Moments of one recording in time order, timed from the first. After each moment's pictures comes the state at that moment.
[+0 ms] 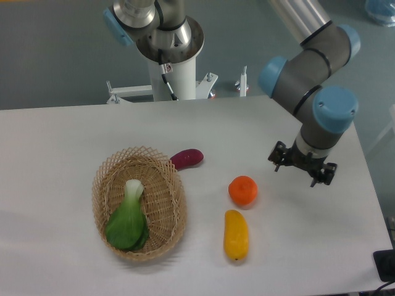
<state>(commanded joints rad) 2.66 -2.04 -1.55 -1.15 1.56 1.17</state>
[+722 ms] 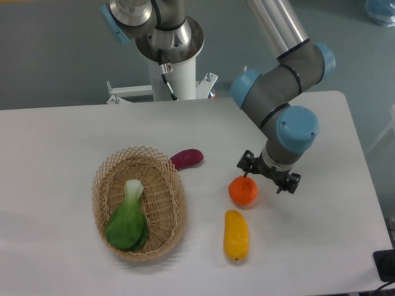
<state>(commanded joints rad) 2.57 -2.07 -1.59 -1.14 1.56 1.06</state>
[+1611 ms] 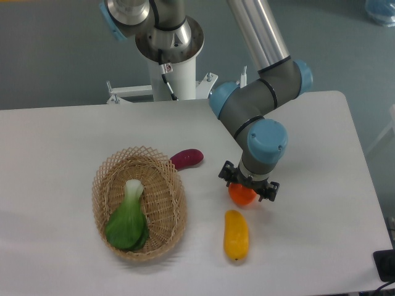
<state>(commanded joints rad) 2.53 -2.08 -1.67 -1.00 1.57 1.00</state>
